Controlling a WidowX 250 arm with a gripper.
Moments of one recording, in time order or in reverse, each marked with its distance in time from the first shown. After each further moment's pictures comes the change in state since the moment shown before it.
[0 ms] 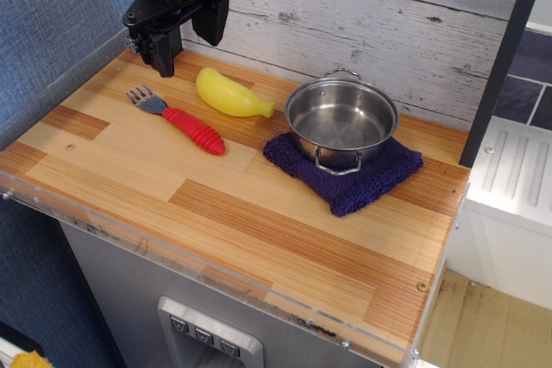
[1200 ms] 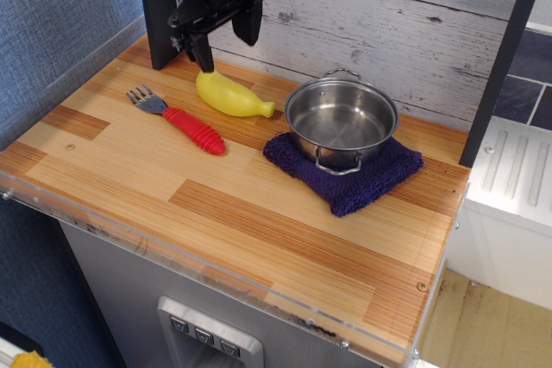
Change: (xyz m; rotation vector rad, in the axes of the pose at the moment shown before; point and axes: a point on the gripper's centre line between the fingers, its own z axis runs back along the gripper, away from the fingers) arm 0.005 -0.054 -0.053 -0.053 0.099 -0.110
